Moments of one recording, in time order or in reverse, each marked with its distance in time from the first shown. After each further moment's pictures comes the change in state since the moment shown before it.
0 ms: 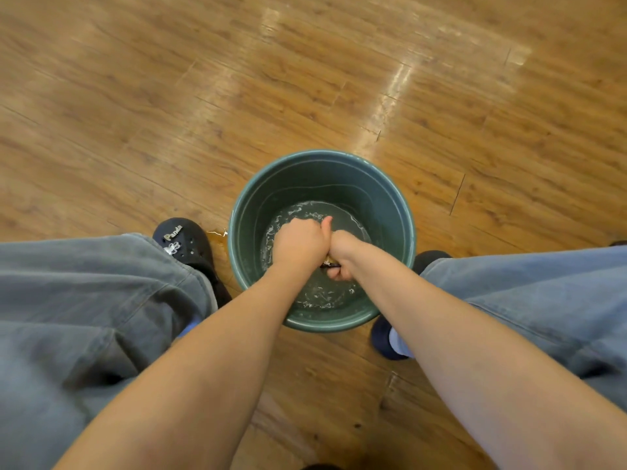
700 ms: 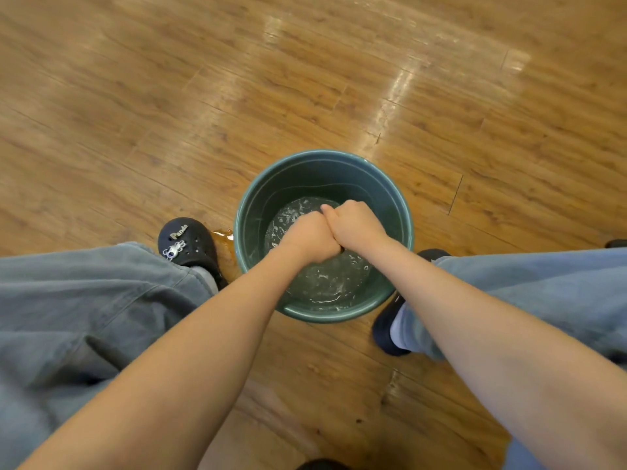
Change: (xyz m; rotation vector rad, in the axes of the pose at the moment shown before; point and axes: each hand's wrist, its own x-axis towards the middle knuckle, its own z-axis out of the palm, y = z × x) left_hand -0.008 0.006 -0.033 -0.105 -0.256 0.278; right_hand -0.015 -0.013 -0.023 -0.756 0.320 -0.742
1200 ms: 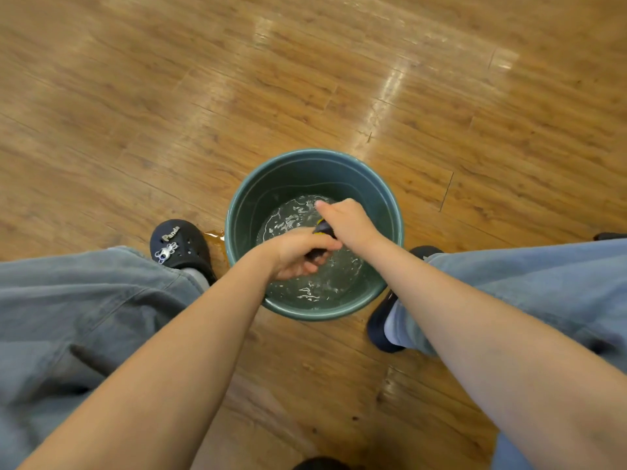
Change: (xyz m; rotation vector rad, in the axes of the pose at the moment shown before) left_hand -0.022 -0.009 0.004 -1.311 -0.402 -0.291; right_hand -0.004 0.006 -0.003 0.349 0.028 -0.008
